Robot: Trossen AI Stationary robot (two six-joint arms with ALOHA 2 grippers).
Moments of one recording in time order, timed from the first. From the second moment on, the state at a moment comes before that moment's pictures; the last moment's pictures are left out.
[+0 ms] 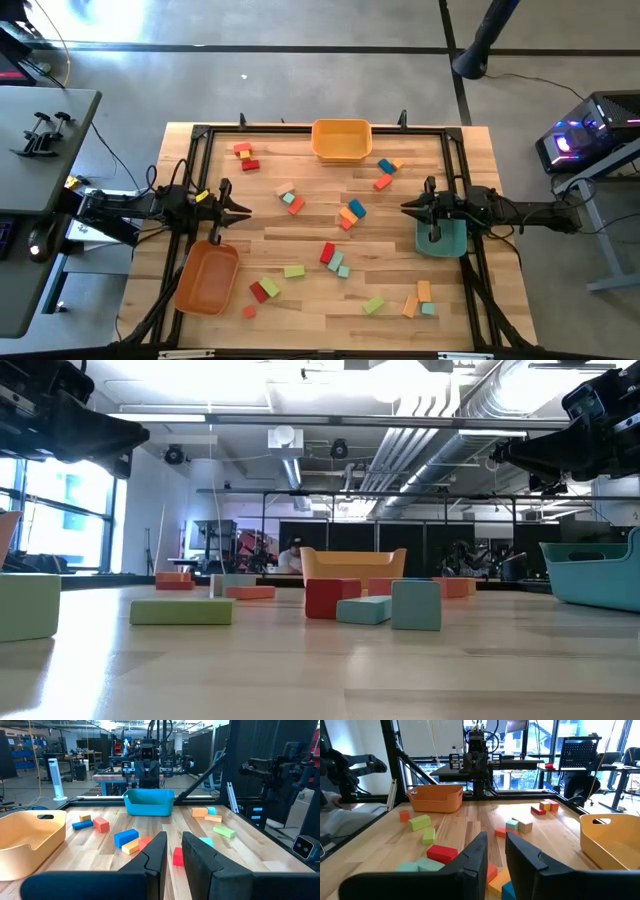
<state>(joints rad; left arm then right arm) -0.08 0.01 0.01 0.01 -0.01 0.00 -0.02 0.03 0.01 0.01 0.00 0.00</state>
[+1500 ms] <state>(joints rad) -0.08 0.01 0.01 0.26 -0.19 0.06 0.07 0.37 0.01 0.63 0.15 0.44</state>
